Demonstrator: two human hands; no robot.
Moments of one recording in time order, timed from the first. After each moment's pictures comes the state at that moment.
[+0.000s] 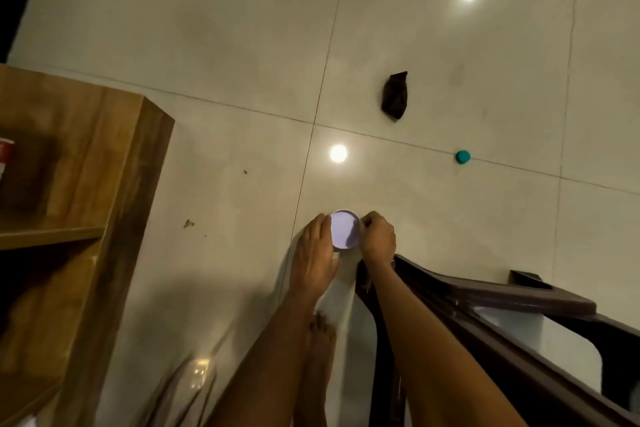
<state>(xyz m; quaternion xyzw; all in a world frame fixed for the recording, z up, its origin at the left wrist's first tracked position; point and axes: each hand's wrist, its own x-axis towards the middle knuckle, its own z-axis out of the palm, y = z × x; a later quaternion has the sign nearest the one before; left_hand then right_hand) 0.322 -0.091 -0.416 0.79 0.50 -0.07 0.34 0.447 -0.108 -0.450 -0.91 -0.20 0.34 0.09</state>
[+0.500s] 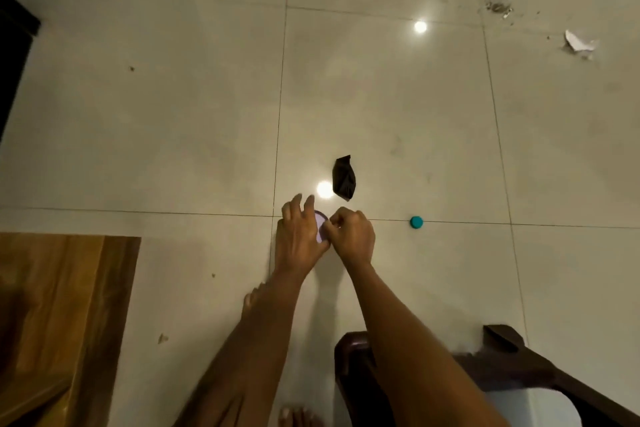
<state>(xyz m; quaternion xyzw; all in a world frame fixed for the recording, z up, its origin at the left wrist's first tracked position) 0.455 0.076 -0.353 0.83 0.48 -0.06 0.28 0.544 0.025 -0.385 -0.90 -0.31 0.26 0.19</state>
